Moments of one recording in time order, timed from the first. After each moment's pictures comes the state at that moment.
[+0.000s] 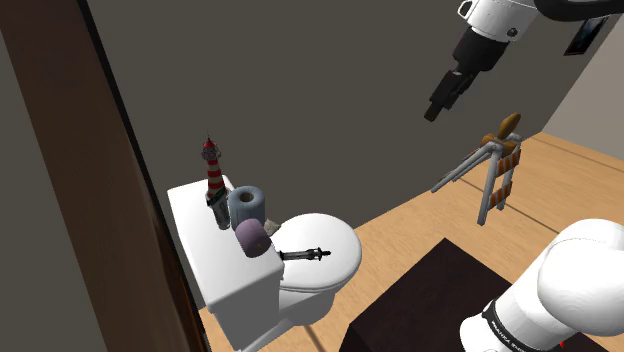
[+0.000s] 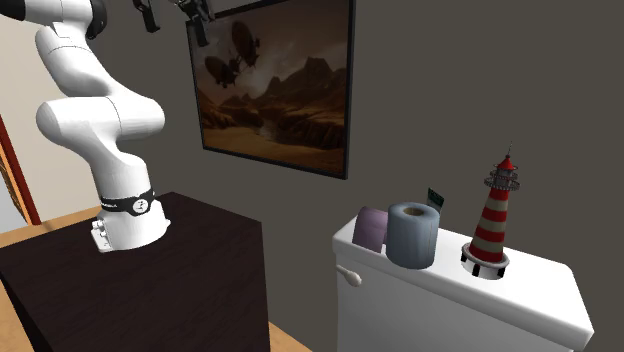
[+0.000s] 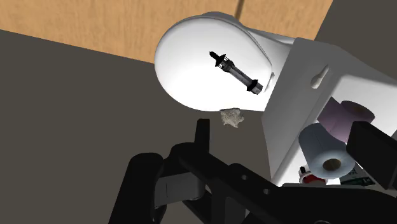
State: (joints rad) arm -0.01 -0.81 0.02 -2.31 -0.03 1.72 -0.14
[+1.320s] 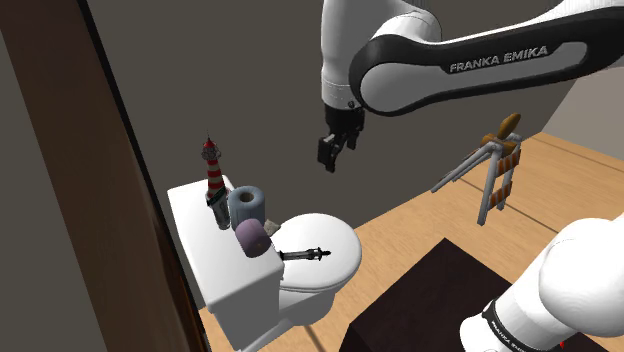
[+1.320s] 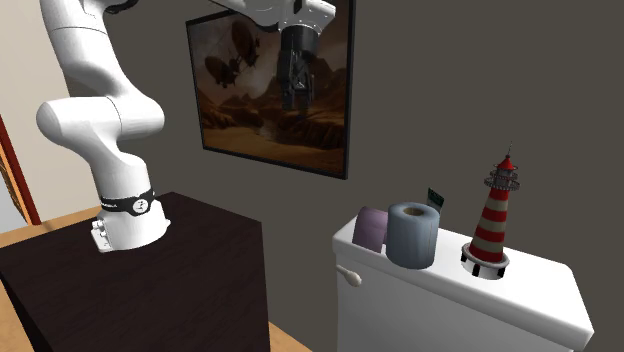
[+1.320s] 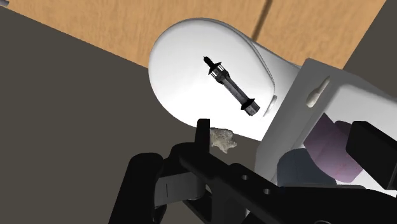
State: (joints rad) arm 0.02 -0.24 0.41 -2.12 -0.18 1.88 0.21
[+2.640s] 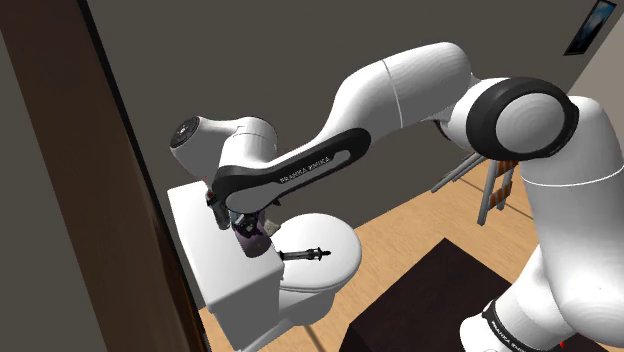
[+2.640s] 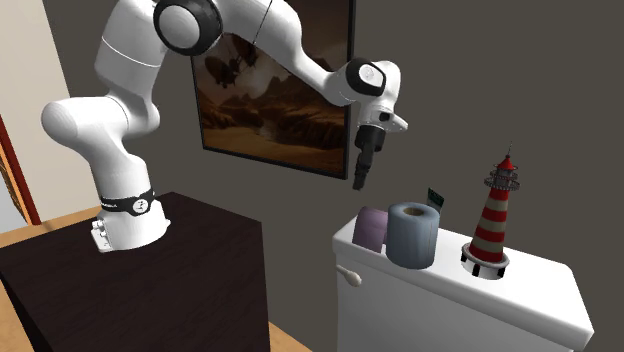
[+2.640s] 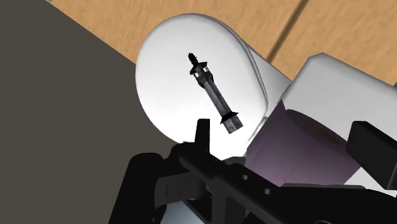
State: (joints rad) arm 0.30 0.66 0.47 -1.48 -0.63 1.66 0.55
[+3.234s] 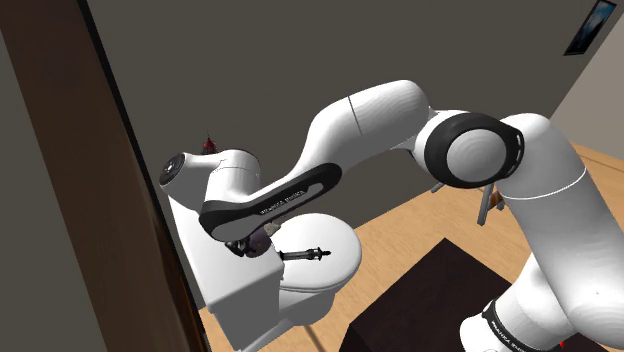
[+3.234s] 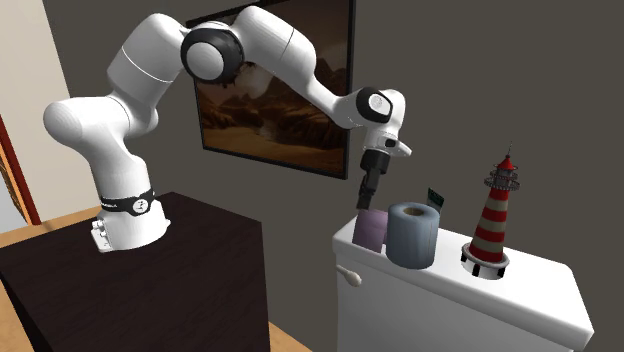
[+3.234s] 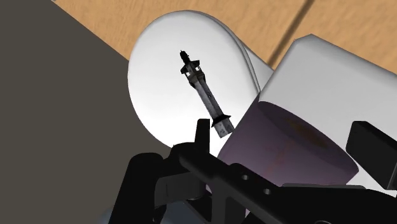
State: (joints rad) arm 0.38 0.85 0.43 -1.34 -0.69 1.65 0.56
